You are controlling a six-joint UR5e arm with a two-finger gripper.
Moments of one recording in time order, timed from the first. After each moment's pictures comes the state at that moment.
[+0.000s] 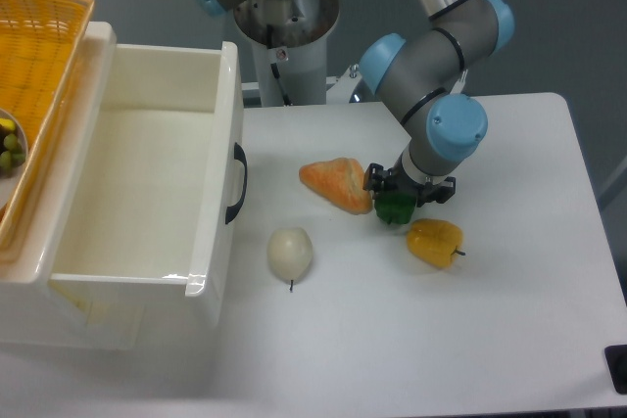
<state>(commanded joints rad) 2.68 -1.97 -1.77 -1.18 1.54 0.78</state>
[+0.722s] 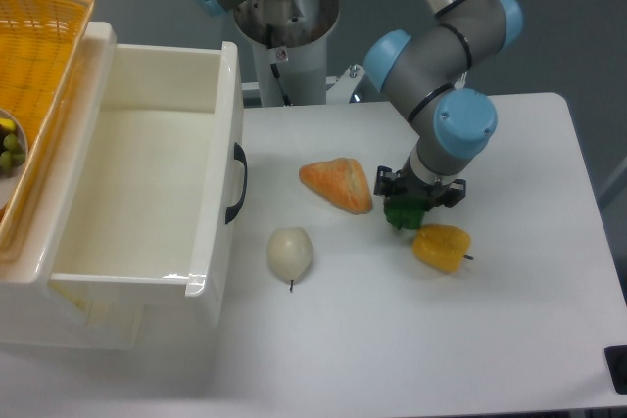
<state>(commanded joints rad) 2.68 -1.94 -1.64 -1.25 1.54 0.79</state>
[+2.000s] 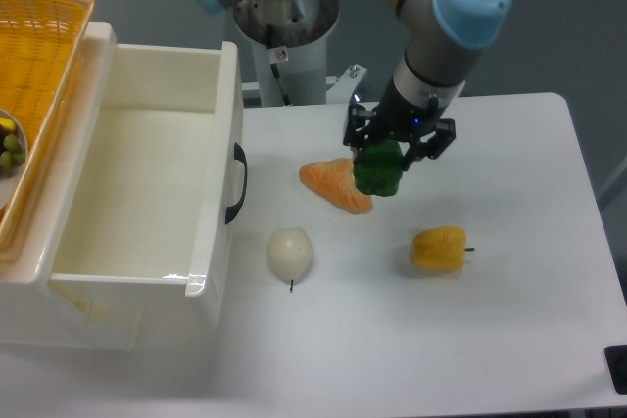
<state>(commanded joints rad) 2.62 -1.71 -1.48 -1.57 1.29 0.57</state>
